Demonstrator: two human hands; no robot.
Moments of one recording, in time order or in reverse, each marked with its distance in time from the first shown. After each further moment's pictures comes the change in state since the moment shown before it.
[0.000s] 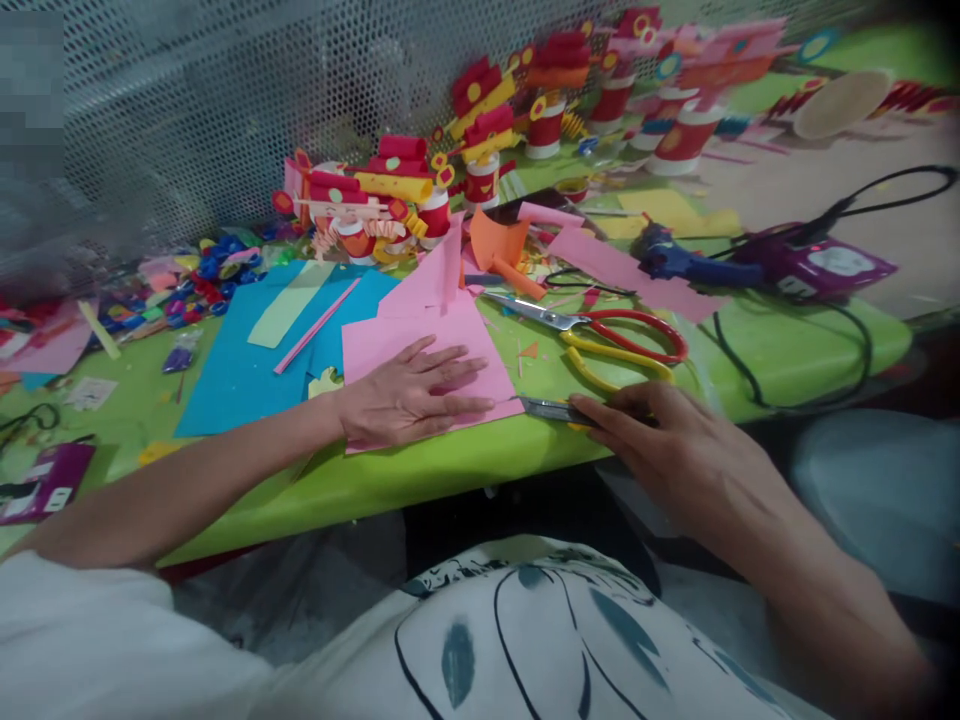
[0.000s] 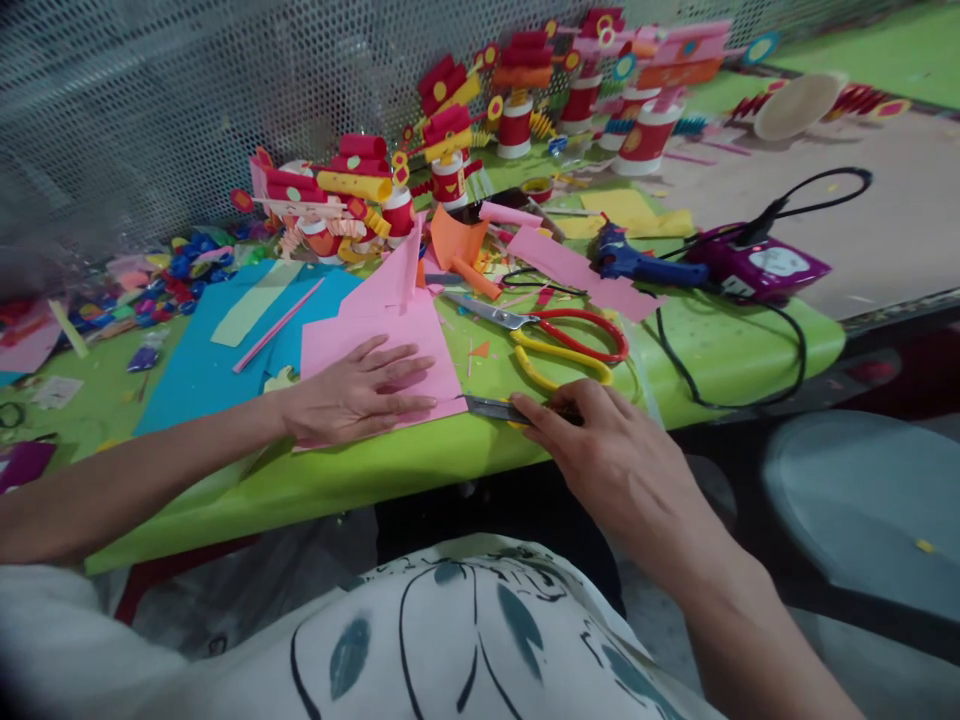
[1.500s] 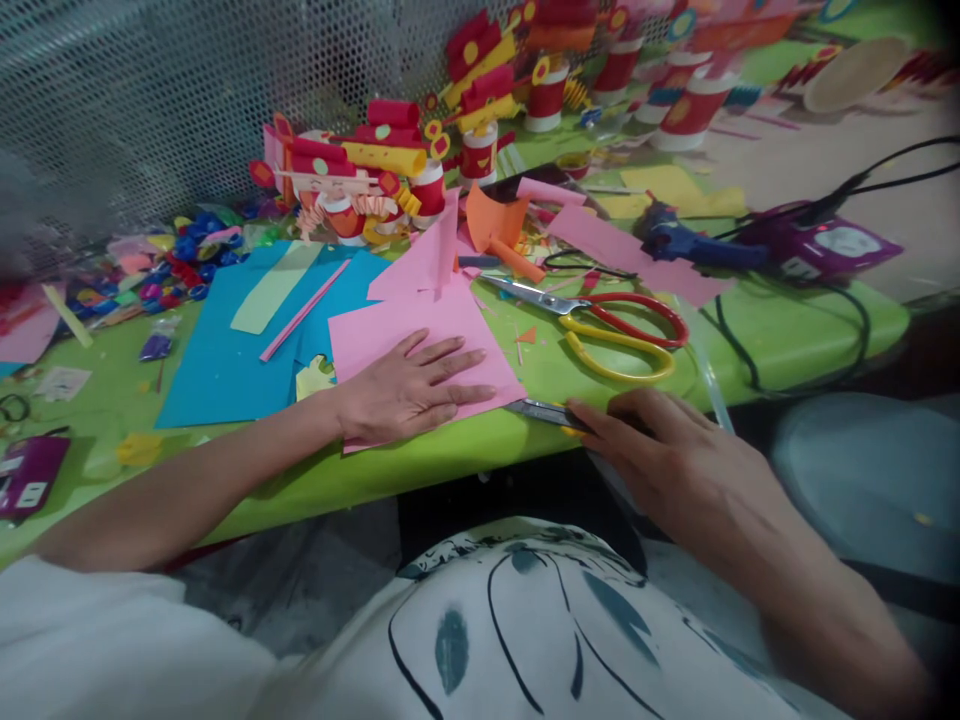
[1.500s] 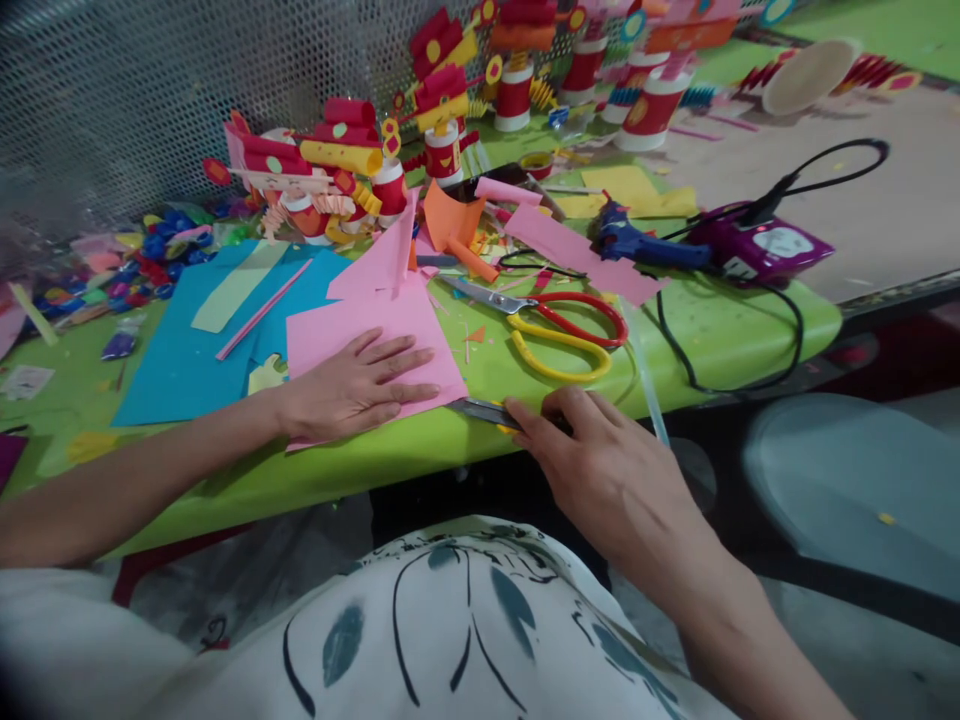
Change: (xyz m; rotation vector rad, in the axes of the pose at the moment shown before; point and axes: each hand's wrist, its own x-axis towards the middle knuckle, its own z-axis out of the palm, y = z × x) left_hand 0.007 0.017 0.010 -0.121 -0.073 -0.113; right_hand -0.006 -0.020 -0.013 0.011 -0.042 -0.030
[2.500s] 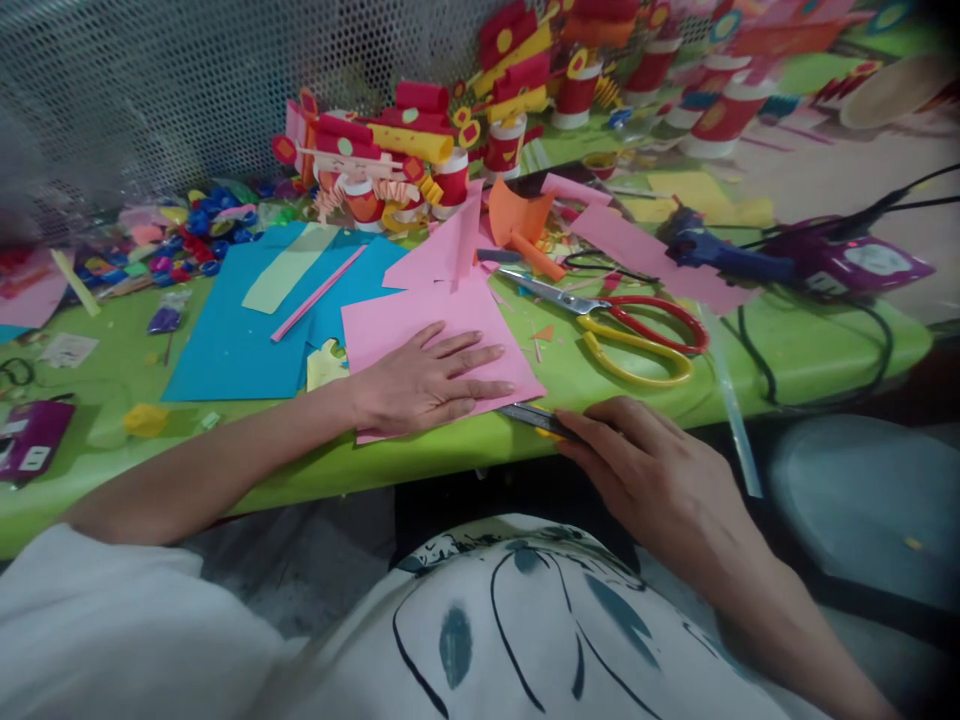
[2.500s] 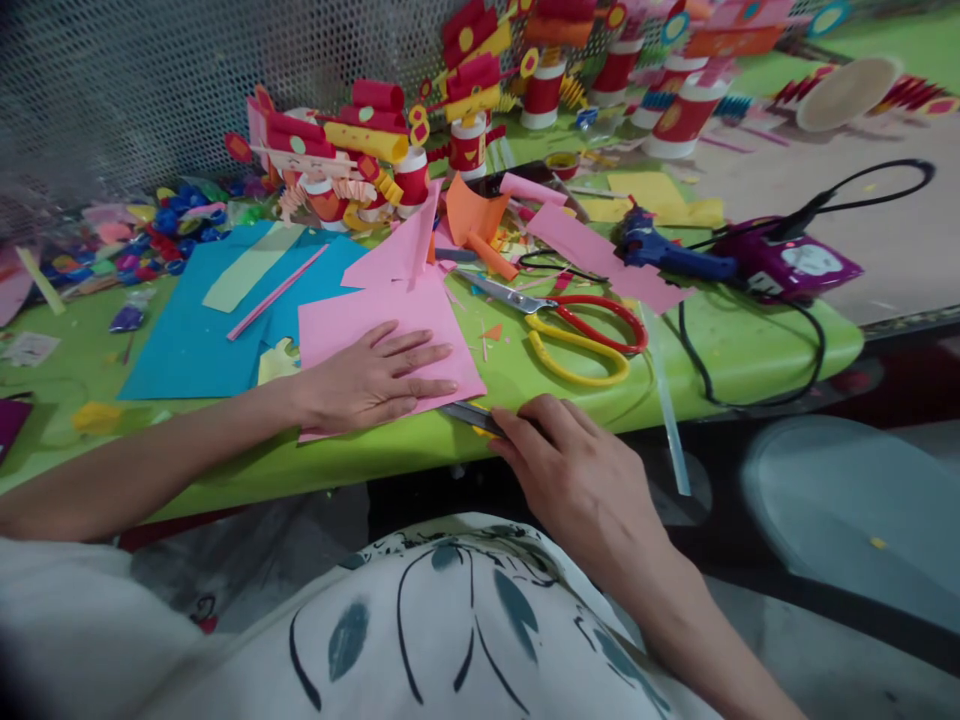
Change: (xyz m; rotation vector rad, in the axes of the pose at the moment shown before) left_hand 0.005 0.010 -0.003 -0.008 -0.005 -0.013; right_hand 0.015 -0.027 0.003 0.042 0.088 -0.056
